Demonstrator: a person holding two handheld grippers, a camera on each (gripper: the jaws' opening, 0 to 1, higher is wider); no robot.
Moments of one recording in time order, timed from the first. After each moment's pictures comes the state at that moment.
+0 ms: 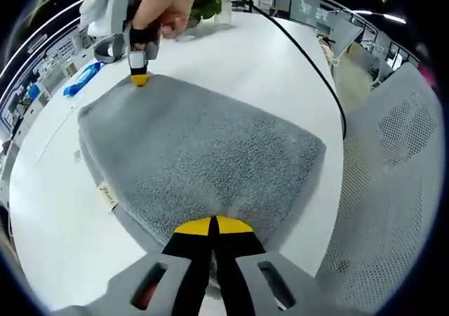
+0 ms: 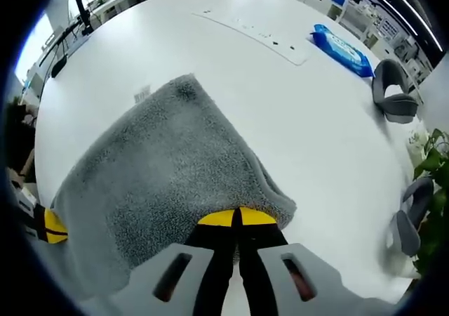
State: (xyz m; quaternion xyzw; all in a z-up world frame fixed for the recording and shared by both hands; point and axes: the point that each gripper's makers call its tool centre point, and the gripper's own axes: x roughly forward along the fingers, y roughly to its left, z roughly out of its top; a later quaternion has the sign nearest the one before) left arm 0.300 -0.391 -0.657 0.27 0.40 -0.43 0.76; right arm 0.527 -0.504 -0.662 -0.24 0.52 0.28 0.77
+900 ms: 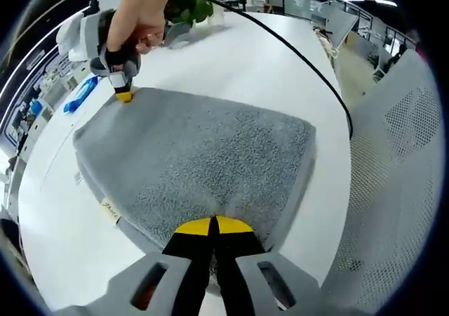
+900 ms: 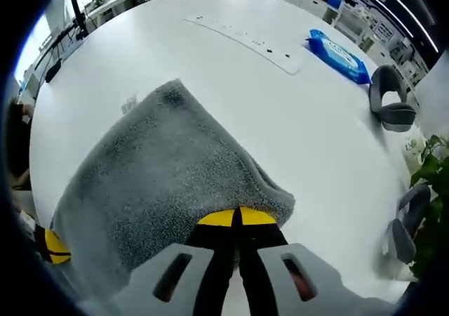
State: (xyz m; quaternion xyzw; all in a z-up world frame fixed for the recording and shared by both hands) left arm 0.306 -0.405 -0.656 0.31 0.37 -0.43 0.76; right arm 0.546 -0.498 -0.662 -0.25 0.50 0.26 0.78
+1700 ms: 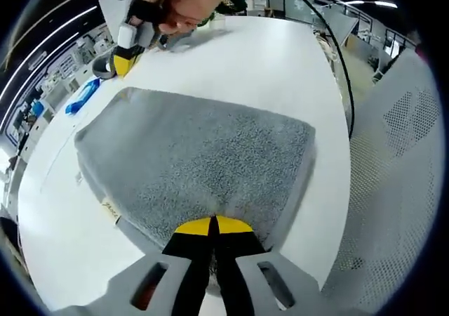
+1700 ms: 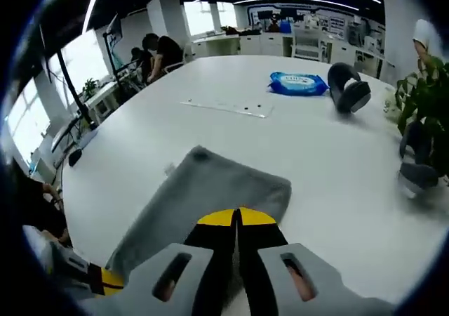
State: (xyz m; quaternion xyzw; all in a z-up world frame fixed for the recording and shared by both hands) left arm 0.304 -0.405 -0.656 0.31 0.35 -0.44 0.77; right arm 0.478 -0.493 -0.579 -0.01 0.37 0.26 0.89
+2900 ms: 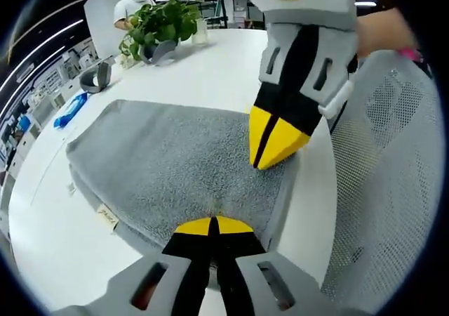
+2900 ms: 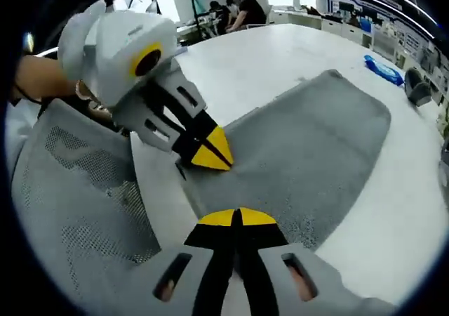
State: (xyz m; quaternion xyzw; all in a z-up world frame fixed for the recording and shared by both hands) left arm 0.297 -0.399 -0.646 0.28 0.34 -0.49 0.75; right arm 0.266 -0.439 -0.643 -0.15 0.43 0.44 0.77
